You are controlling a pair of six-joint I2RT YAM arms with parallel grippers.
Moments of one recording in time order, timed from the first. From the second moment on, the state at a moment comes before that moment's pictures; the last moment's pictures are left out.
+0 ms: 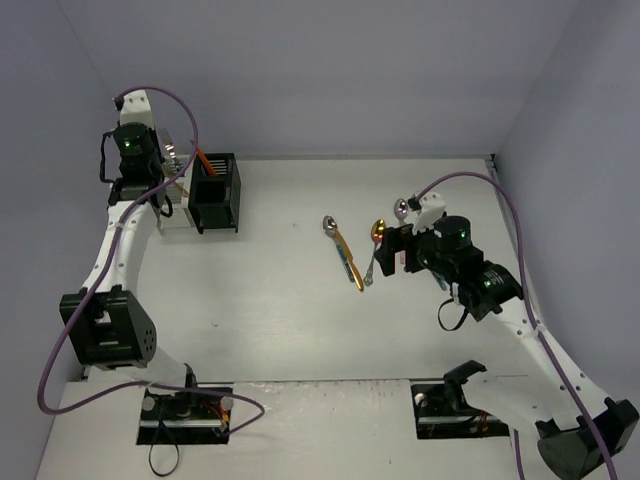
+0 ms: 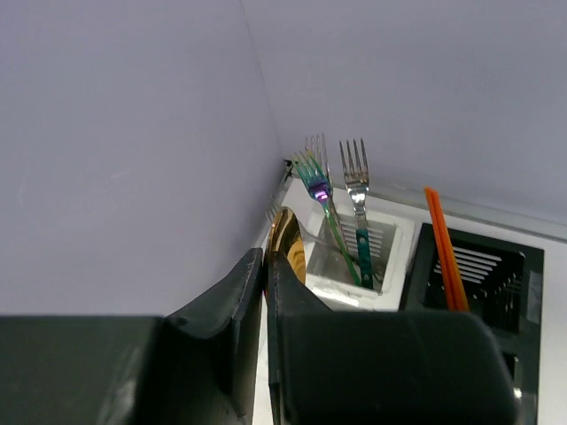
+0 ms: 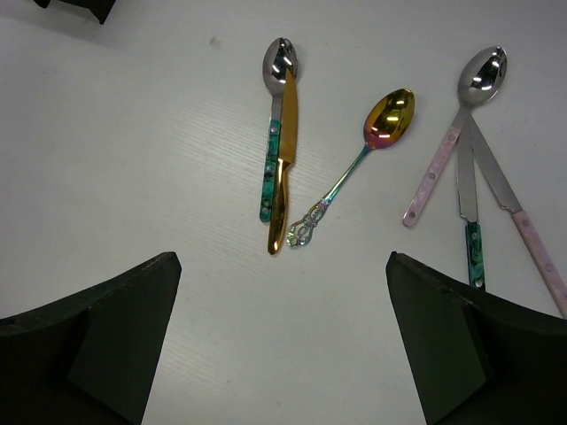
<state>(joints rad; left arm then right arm) 0.07 1.54 1.45 -0.04 -0.35 0.11 0.46 0.92 0.90 -0.47 -0.05 0.14</state>
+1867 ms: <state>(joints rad) 0.14 1.57 1.25 0.16 0.01 -0.02 0.42 1.00 0.93 -0.47 -0.07 0.13</state>
